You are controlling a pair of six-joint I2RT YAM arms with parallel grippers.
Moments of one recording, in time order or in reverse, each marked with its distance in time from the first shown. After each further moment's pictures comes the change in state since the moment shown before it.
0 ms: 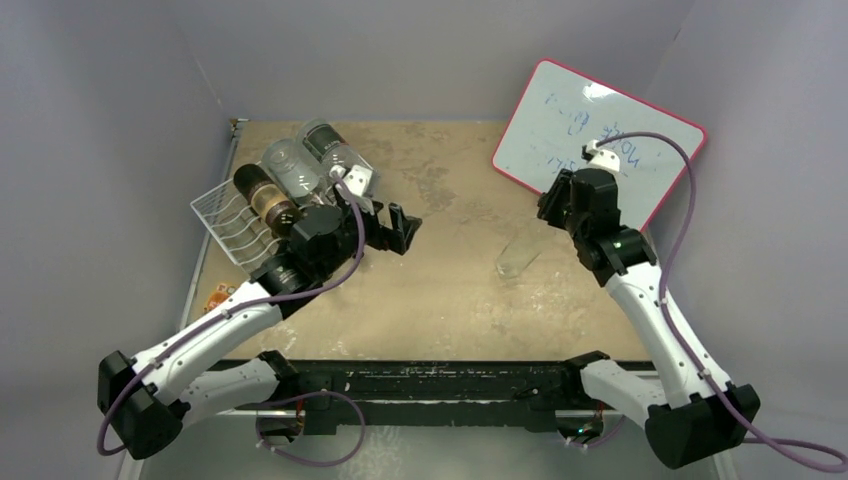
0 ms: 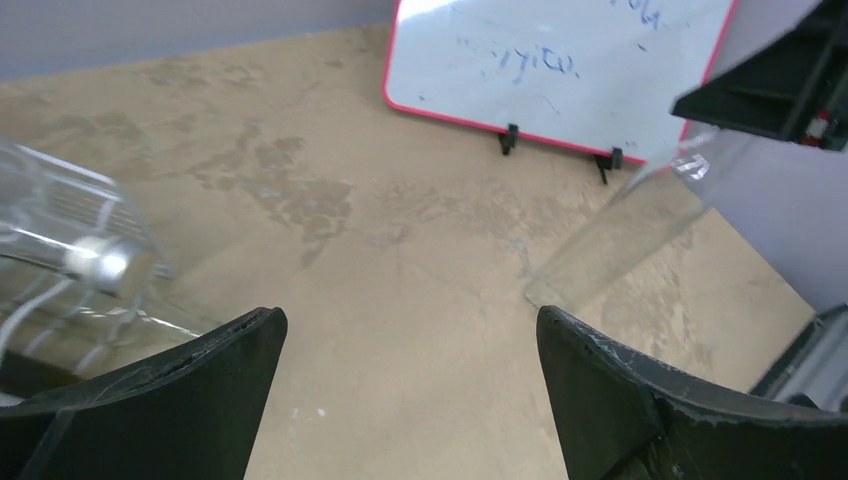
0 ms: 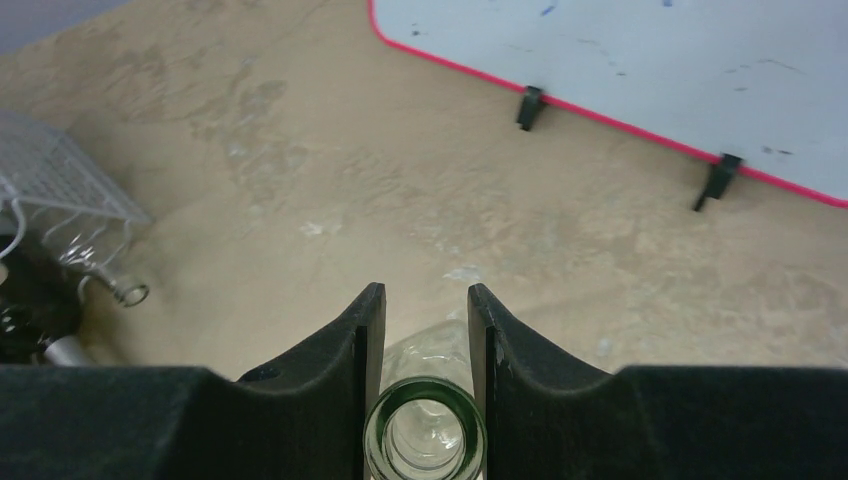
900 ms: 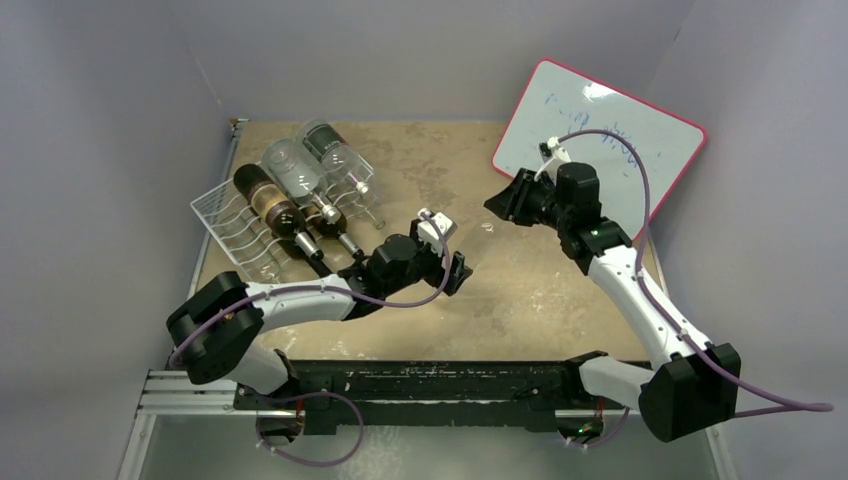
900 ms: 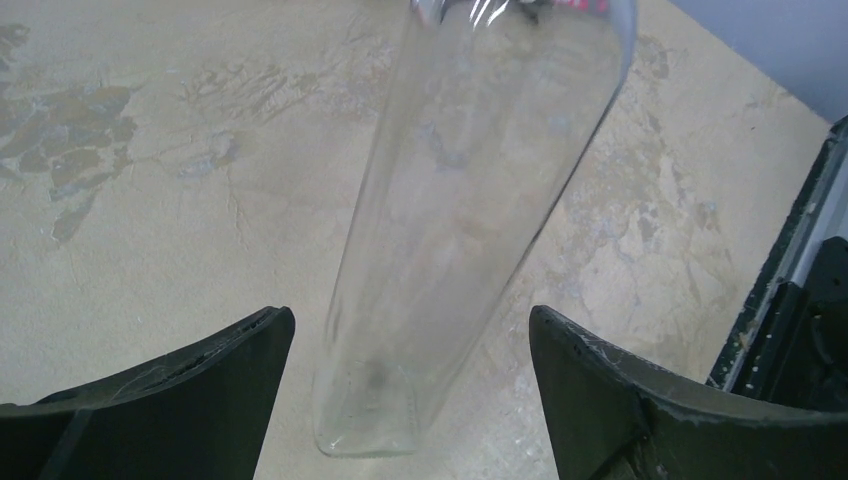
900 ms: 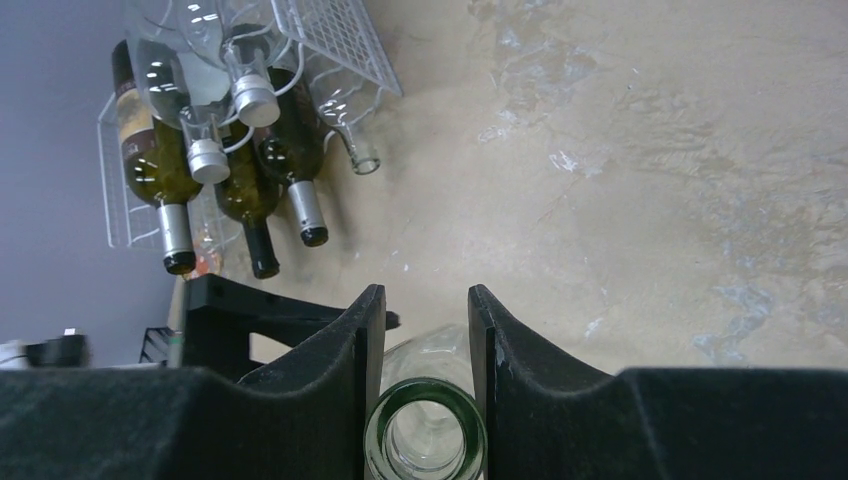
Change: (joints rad) left arm -0.203 0.470 -0.154 0.485 0.117 0.026; right arm 0.000 0.153 -0.070 0.298 -0.639 0.083
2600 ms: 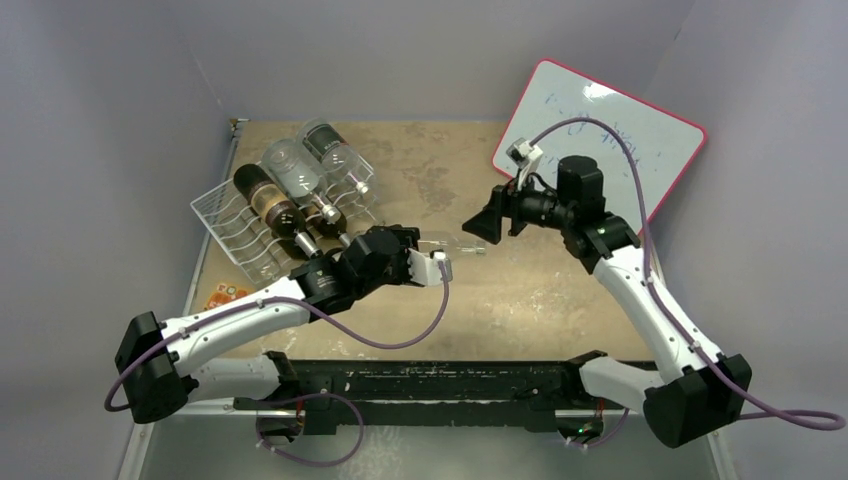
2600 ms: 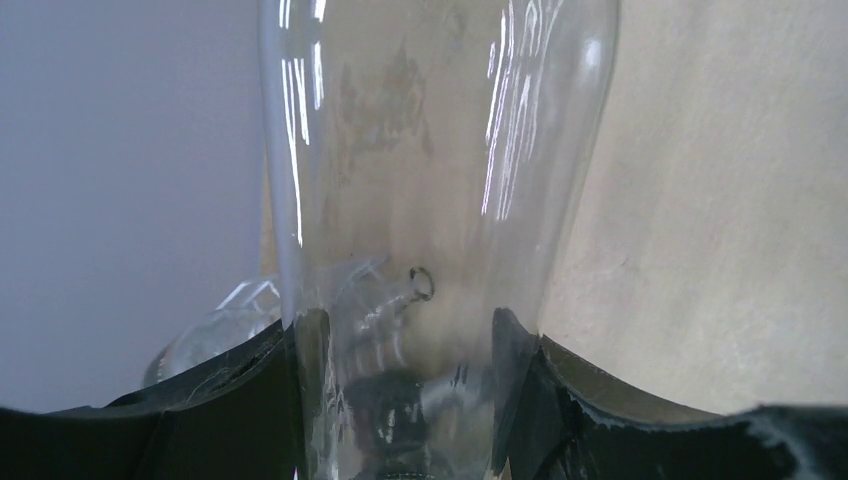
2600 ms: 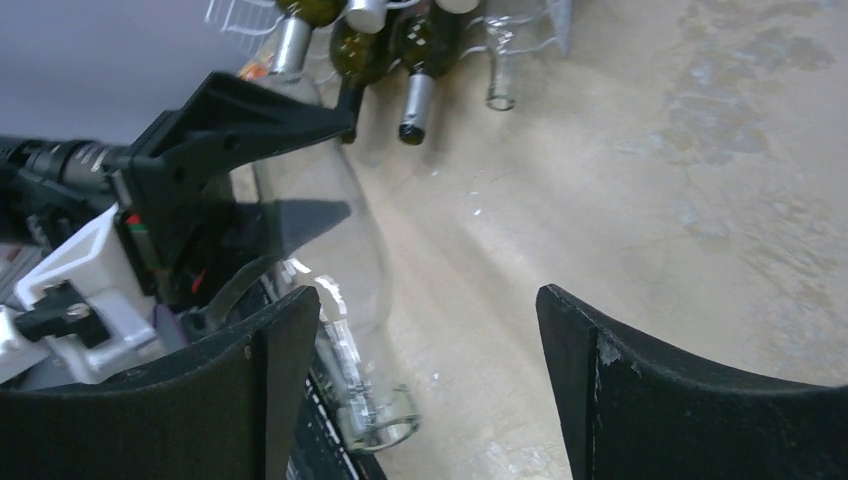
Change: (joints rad) left arm -0.029 -0.293 0.156 -0.710 -0.214 1.010; right arm 0.024 -0.028 0.102 -0.114 -0.369 -0.370
